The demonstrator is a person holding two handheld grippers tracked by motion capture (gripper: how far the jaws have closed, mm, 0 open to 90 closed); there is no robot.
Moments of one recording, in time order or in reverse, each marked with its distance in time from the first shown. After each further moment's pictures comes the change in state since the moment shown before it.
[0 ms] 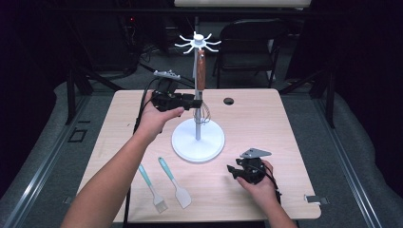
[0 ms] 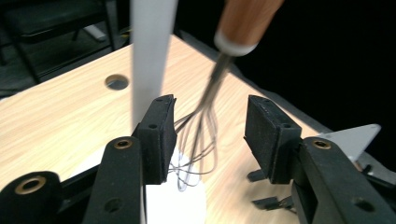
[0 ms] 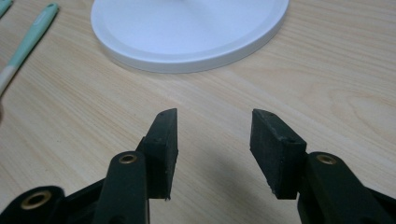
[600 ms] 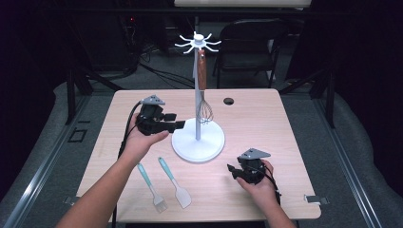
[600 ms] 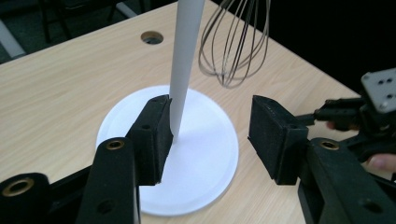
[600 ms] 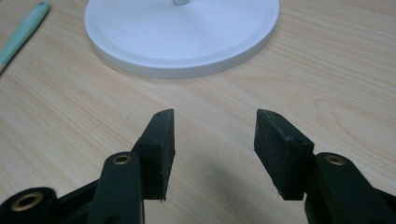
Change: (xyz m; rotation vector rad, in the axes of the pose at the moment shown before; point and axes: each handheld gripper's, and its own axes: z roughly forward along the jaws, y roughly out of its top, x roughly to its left) left arm 0.005 -0.072 -0.019 0.040 0.126 0.015; right arm 0.004 0.001 -0.003 -0.022 -0.046 -0.045
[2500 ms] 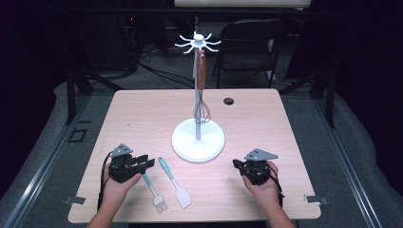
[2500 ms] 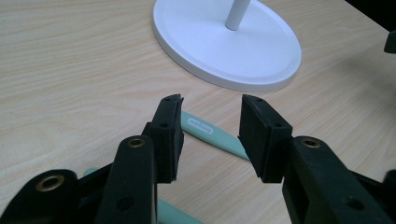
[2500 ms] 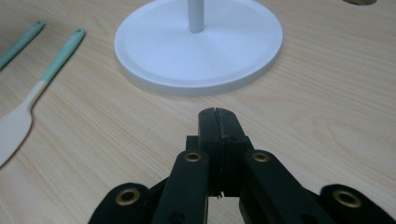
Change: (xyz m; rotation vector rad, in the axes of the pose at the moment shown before) left arm 0.025 -0.164 -0.021 -0.034 0.117 -0.199; right arm -0.001 0.003 -0.022 -0.095 0.053 -0.011
